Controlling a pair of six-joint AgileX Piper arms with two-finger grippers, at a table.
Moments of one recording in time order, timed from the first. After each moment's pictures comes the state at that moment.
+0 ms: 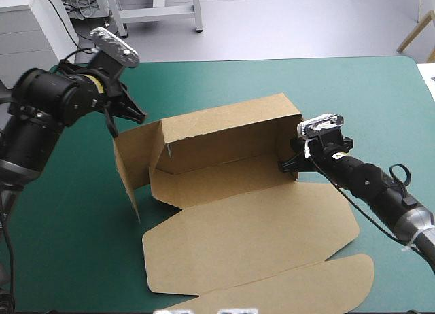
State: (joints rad) left arm -0.40 1.42 -1.73 0.25 1.13 0.19; right arm 0.31 1.26 -0.78 0.85 0.15 -0.87
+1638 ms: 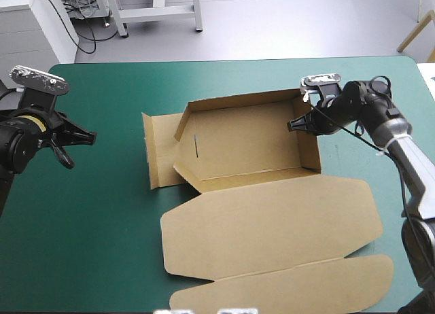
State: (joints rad) left arm -0.15 1.16 -1.34 0.28 0.98 0.03; right arm 0.17 1.71 -1.50 0.16 0.95 -0.16
